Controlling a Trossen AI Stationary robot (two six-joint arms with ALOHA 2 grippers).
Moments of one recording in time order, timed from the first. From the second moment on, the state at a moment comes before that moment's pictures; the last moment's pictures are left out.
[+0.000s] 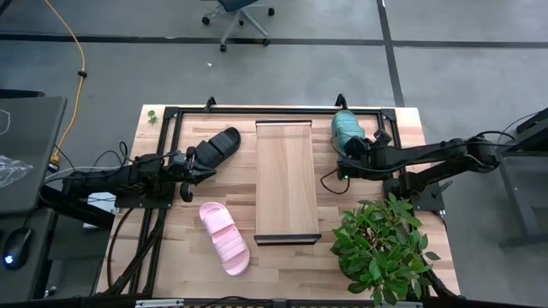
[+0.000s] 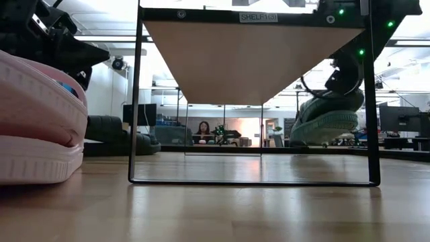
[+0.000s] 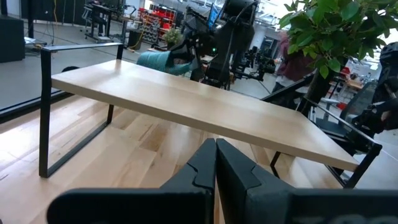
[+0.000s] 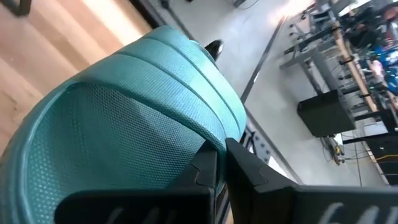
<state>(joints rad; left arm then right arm) 0.20 0.01 0.03 -0.04 0.01 -0.27 -0.02 1.20 0.78 -1.11 1.03 0.67</state>
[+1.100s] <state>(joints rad) 0.20 0.01 0.03 -0.03 -0.05 -0.27 0.00 1.15 1.33 -1.54 0.90 0.76</state>
